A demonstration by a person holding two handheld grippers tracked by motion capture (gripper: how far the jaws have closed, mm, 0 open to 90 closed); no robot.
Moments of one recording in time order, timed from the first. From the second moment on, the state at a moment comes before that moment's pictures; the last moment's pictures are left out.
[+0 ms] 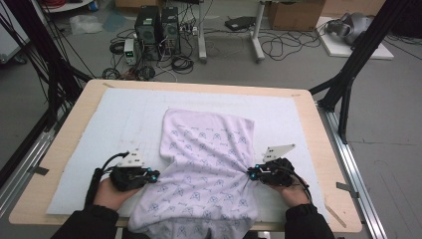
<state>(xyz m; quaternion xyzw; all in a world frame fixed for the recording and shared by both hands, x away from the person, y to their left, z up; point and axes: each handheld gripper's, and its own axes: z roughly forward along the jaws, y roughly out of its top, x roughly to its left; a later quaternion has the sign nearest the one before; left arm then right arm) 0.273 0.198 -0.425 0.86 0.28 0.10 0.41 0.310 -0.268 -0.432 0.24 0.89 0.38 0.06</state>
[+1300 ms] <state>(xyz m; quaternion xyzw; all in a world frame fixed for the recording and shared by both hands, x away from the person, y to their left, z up) 0.328 0.210 -0.411 0.81 0.37 0.18 0.42 0.359 -0.273 -0.424 0.32 0.86 0.38 0.11</state>
